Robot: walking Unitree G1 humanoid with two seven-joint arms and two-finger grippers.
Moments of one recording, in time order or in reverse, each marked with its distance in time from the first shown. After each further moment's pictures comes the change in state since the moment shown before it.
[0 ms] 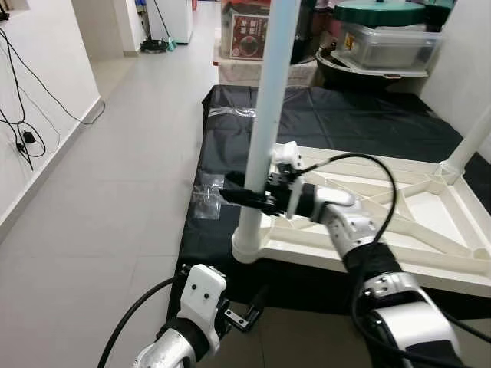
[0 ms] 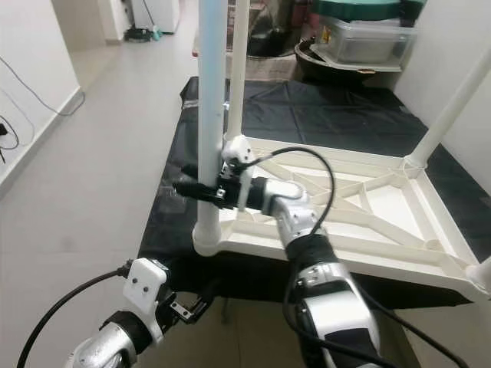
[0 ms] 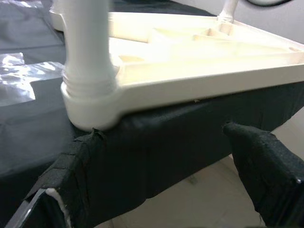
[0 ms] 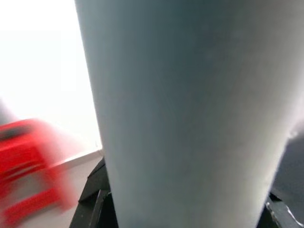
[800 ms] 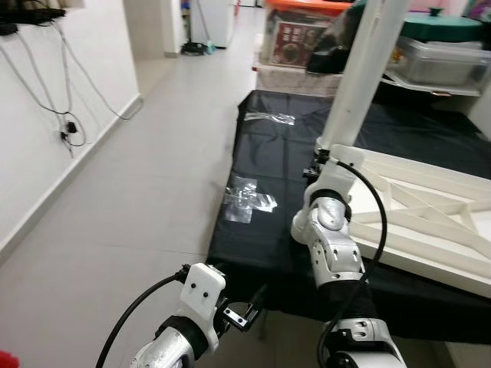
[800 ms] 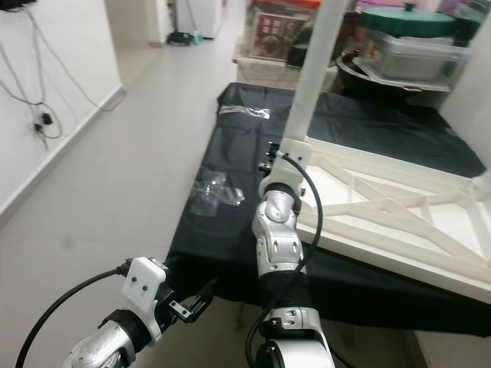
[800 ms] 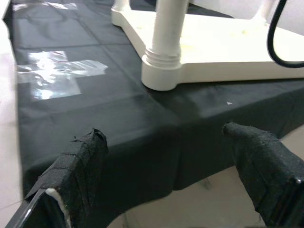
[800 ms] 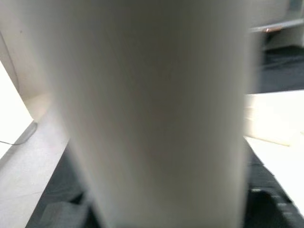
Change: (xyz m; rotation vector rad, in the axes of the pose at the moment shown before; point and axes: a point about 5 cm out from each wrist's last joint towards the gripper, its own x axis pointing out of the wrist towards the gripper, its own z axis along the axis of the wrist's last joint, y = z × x) left arm 0.001 0.001 0.000 0.004 0.001 -0.002; right arm -0.038 -0.008 -0.007 0.114 -0.131 -1.068
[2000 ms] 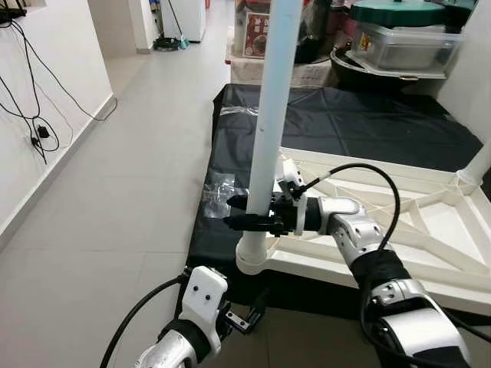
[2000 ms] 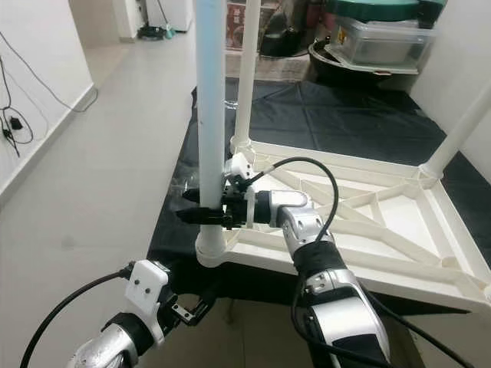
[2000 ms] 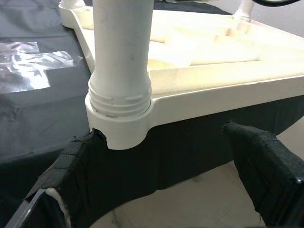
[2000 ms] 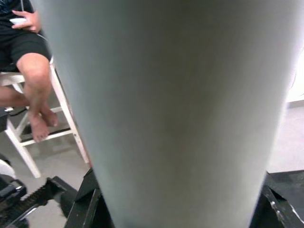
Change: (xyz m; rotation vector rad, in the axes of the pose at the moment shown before) left arm -0.001 -0.001 -0.005 -0.015 0.017 0.003; right arm -0.016 0.018 -0.014 -0.127 0.299 1.627
